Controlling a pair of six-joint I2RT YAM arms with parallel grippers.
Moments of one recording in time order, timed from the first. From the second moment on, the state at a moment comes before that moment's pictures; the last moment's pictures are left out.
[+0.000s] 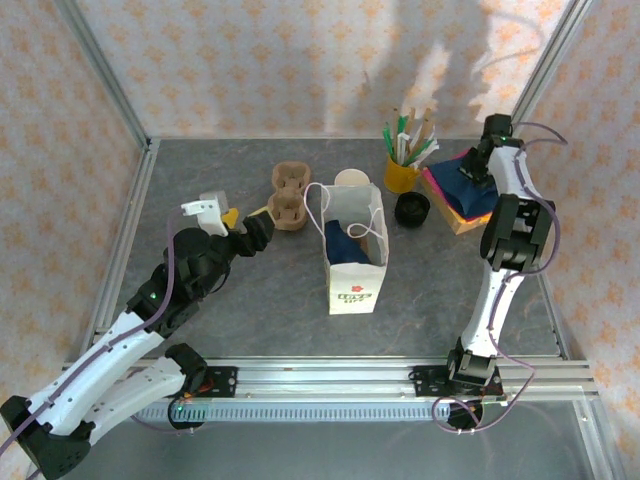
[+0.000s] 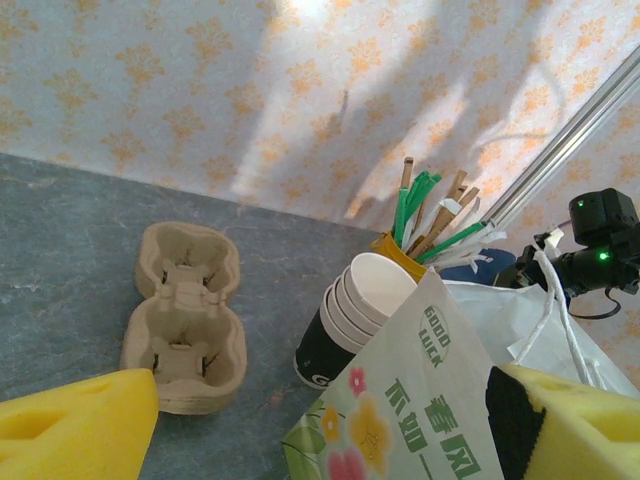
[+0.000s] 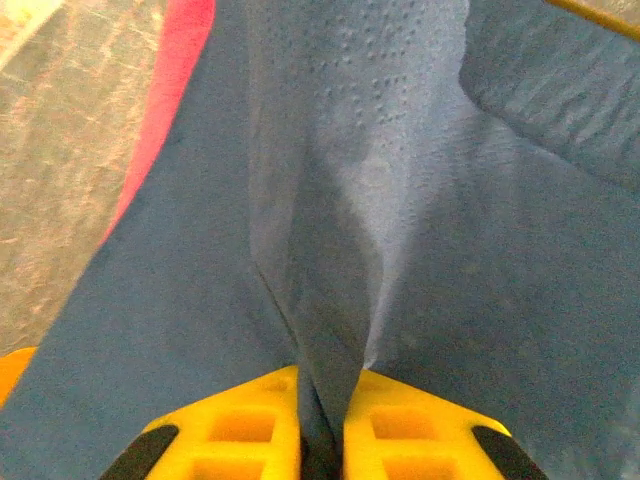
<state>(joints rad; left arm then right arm) -0.60 0.74 0.76 -0.19 -0.27 -0.53 -0.20 2.19 1.95 -0.81 -0.03 0.47</state>
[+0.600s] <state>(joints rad) -0.60 0.77 0.76 -0.18 -0.23 -0.54 -0.20 1.68 1.76 -0.78 -0.24 0.52</state>
